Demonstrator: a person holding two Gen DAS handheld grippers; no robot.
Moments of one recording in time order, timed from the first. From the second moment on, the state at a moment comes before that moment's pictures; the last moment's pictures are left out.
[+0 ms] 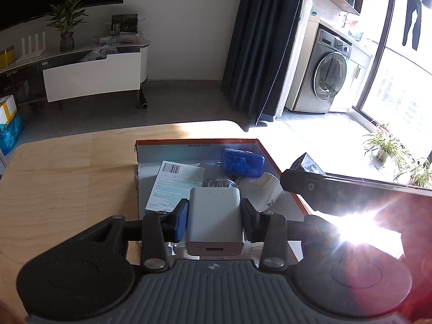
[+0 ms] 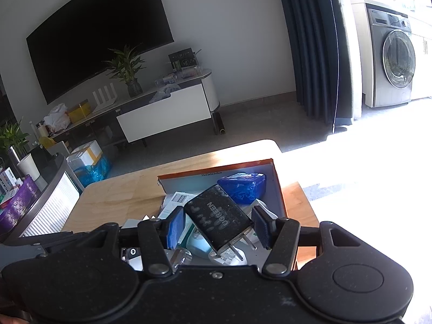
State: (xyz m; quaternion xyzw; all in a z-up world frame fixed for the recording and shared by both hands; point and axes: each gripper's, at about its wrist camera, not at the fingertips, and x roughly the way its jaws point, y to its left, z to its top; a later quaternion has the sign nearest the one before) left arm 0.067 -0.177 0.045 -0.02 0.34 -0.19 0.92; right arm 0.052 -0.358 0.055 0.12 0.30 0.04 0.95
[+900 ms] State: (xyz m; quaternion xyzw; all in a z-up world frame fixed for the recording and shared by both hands) left arm 0.101 -0.179 0.038 -0.02 0.36 -0.18 0.92; right arm 0.069 -0.357 0.044 0.13 0.31 0.03 0.94
